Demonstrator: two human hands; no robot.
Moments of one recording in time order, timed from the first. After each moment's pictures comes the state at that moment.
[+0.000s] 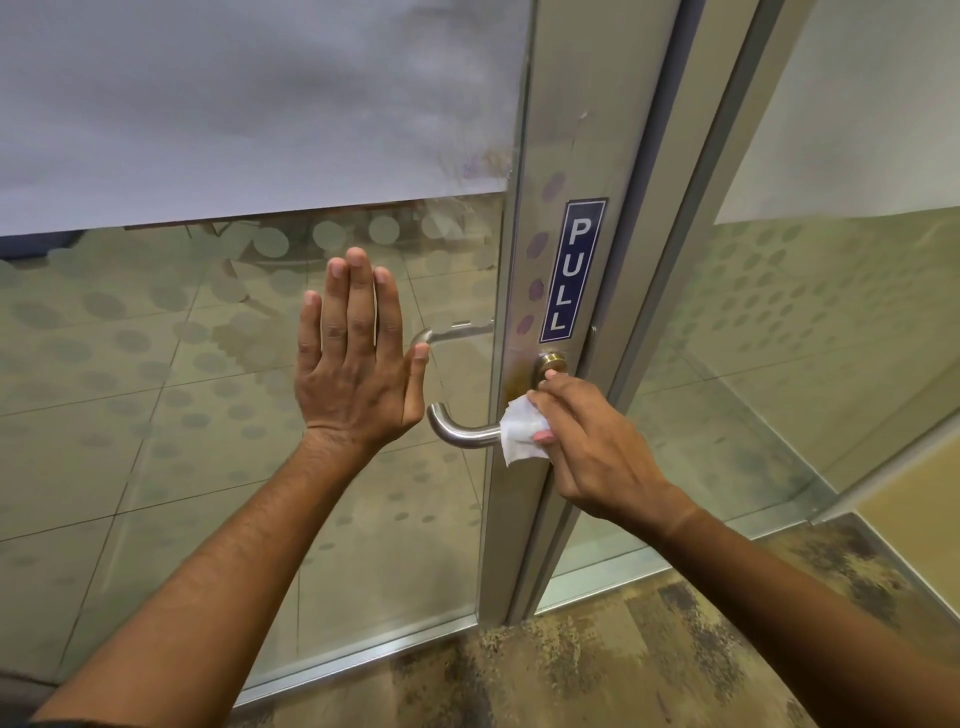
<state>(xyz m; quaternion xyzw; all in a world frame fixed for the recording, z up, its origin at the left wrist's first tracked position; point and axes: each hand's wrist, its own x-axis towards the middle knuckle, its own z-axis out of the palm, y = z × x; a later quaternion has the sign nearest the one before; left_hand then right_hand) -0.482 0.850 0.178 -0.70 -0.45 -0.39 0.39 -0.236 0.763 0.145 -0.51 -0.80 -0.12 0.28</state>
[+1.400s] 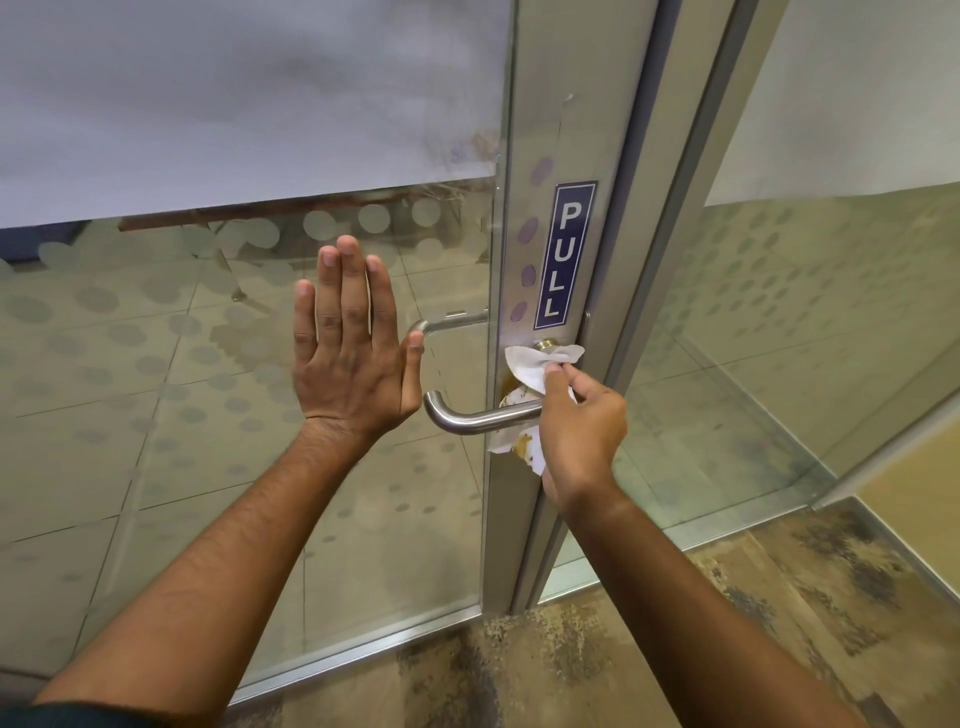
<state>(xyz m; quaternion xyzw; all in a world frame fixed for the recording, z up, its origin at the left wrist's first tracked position) -0.477 0.849 0.180 -0.68 -0.47 -0.39 0.40 -0.301 0.771 0.164 -0.64 -0.22 0.30 0.67</state>
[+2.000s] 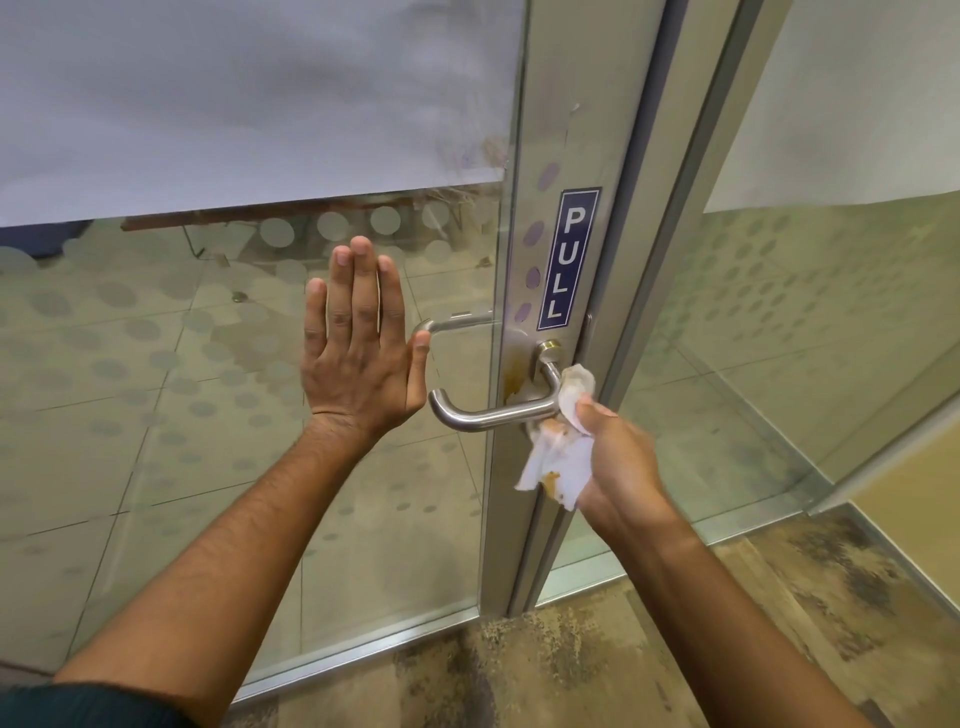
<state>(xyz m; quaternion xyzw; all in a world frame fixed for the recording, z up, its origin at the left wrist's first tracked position) -0.480 0.850 0.179 -0.69 -0.47 -0.38 0.40 -0.272 0.738 0.167 -0.53 -0.08 0.55 0.64</state>
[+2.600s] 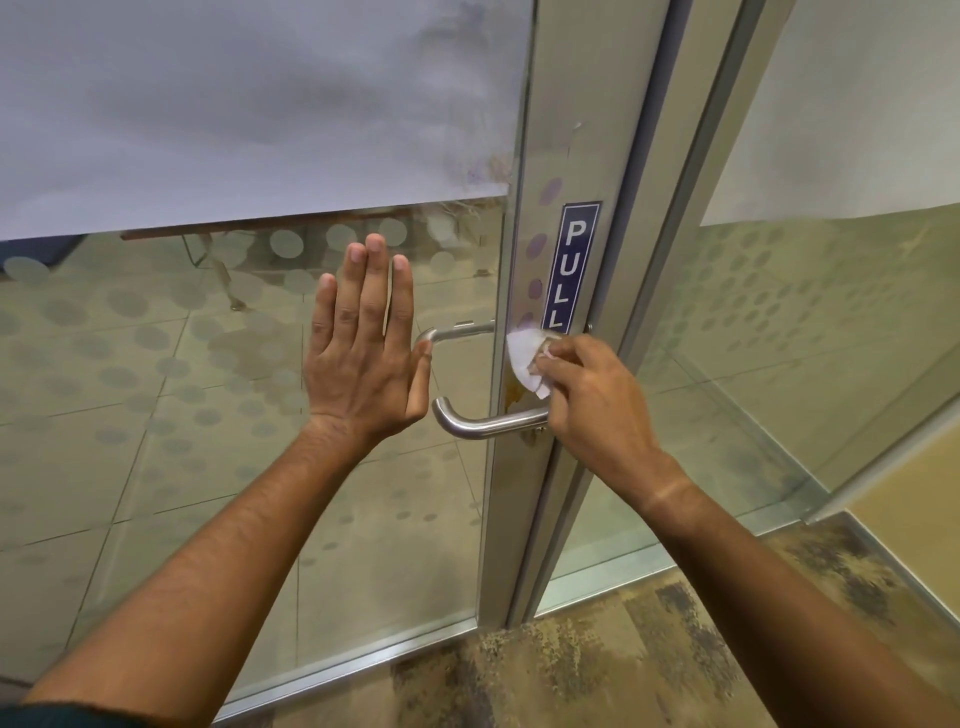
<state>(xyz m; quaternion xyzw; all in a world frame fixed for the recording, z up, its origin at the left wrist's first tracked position) -0.484 0.840 0.195 -0.72 -0.44 -0.36 0.39 -0.257 0.766 0.187 -0.62 -0.71 -0.11 0.31</state>
